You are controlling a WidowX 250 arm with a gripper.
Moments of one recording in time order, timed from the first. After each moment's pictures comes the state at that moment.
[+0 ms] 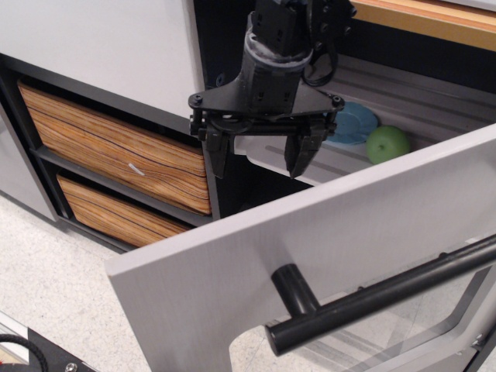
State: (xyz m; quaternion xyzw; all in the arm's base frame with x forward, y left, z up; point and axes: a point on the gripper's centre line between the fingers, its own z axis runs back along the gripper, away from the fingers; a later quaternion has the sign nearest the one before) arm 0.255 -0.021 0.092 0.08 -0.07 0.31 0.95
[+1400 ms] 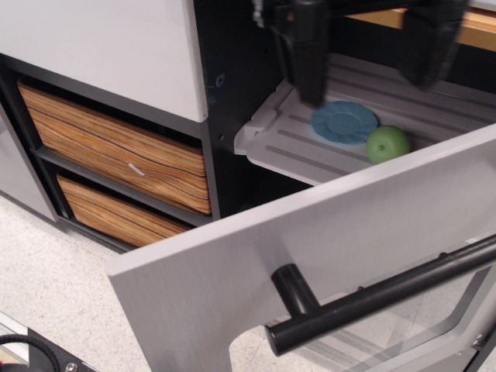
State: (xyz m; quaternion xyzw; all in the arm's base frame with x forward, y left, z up) arm 0.211 -0.111 0.212 -0.02 0.05 0.38 0.92
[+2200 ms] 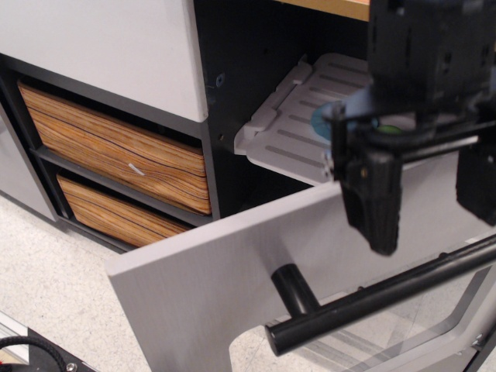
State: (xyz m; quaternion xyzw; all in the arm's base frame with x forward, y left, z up) arm 0.186 -0.150 0.166 -0.05 0.12 0.42 0.90
